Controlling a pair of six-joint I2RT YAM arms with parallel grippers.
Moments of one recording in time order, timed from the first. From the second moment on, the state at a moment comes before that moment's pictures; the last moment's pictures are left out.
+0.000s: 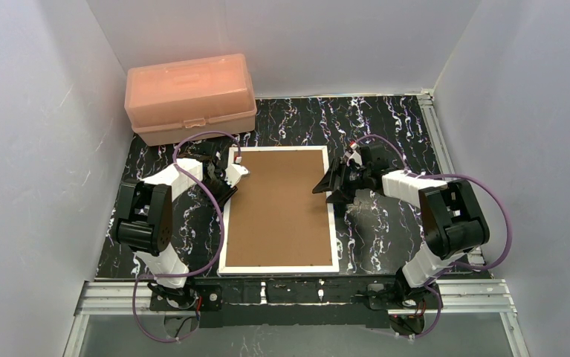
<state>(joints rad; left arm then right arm) -0.21 1.68 1.01 -0.75 0.21 0.67 0.32 1.63 0.82 -0.09 -0.70 0.69</state>
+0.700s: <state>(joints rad) -0.21 1.68 1.01 -0.74 0.21 0.68 0.38 1.66 0.90 -0.17 -0.64 0.65</state>
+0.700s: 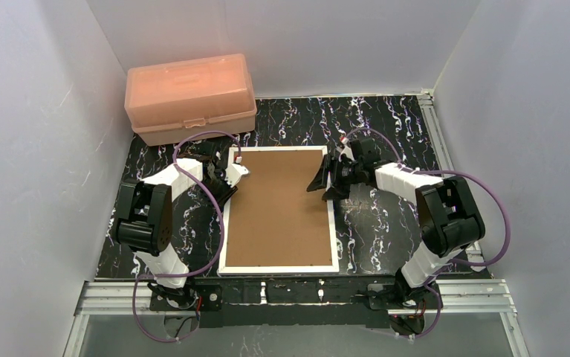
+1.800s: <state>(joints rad) -0.15 1.90 1.28 -0.66 0.23 0.63 0.25 2.00 1.35 -0.19 -0.66 0.60</state>
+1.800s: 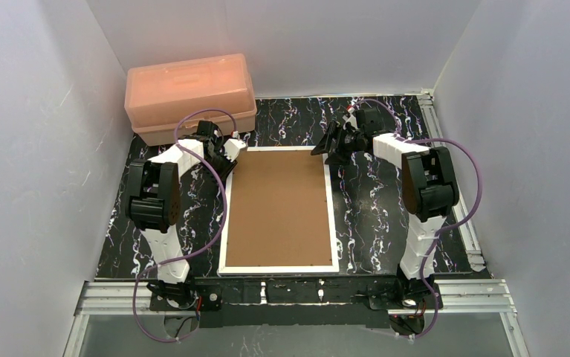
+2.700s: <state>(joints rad) -0.16 1.90 1.28 -0.65 0.22 0.63 0.26 2.02 1.33 -0.15 -0.66 0.60</state>
